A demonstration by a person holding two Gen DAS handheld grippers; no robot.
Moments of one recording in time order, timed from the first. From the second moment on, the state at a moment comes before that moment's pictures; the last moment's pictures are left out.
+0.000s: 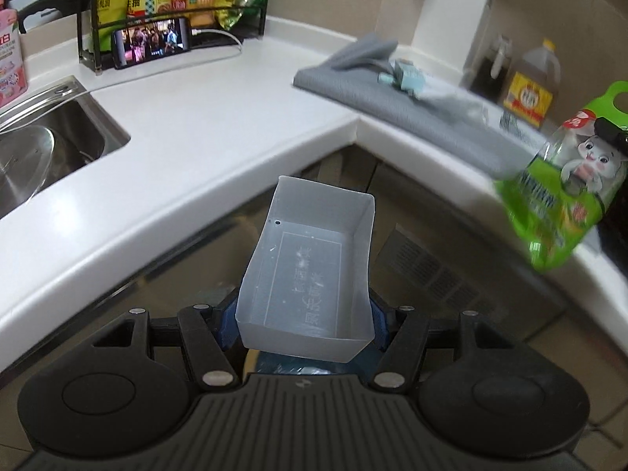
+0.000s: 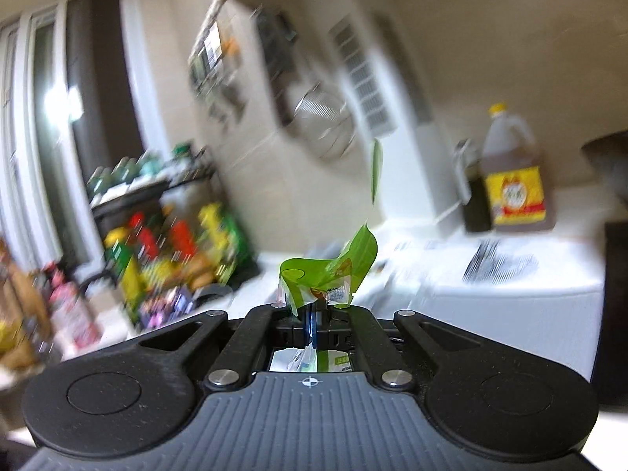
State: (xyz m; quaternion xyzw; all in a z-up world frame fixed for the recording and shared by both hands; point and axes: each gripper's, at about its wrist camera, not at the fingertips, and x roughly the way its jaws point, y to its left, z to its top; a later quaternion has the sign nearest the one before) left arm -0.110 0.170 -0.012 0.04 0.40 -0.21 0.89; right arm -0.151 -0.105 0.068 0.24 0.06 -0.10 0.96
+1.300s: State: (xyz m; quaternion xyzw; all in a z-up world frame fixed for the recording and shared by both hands) left arm -0.084 0.129 -0.135 0.12 0.53 -0.23 0.81; right arm -0.068 0.015 -0.068 0.17 0.36 -0.01 0.92
